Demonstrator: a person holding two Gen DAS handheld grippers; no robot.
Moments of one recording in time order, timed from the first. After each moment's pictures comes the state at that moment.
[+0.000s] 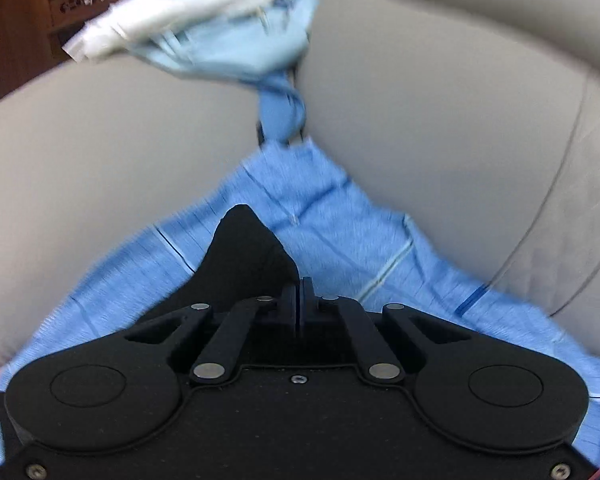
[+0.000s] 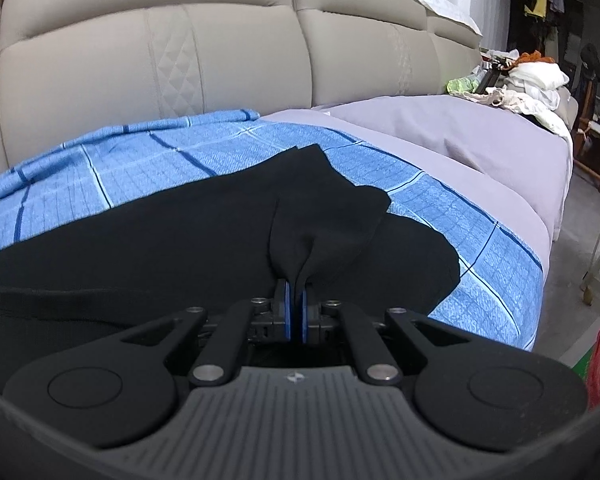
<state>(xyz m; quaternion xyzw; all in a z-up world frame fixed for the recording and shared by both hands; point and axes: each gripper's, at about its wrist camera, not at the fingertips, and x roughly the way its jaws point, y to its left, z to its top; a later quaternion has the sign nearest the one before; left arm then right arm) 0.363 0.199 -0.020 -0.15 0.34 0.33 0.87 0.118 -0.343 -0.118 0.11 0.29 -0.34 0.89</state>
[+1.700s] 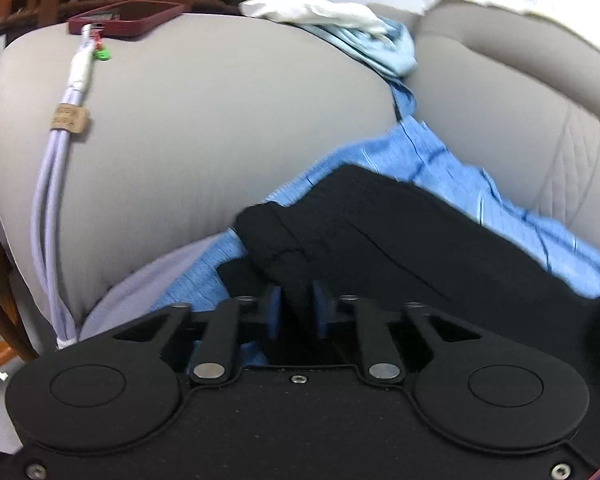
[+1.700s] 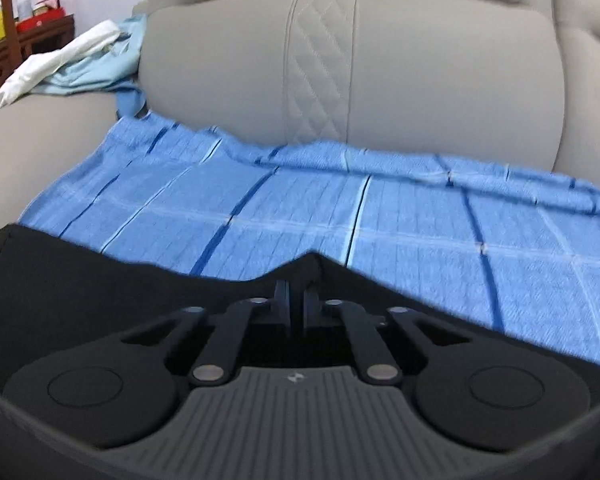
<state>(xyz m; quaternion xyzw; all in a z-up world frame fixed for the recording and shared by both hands) 0.079 0.293 -0.097 -0.19 0.26 0.29 0.90 0.287 0.043 -0.093 -0.02 0.33 0.15 0.93</state>
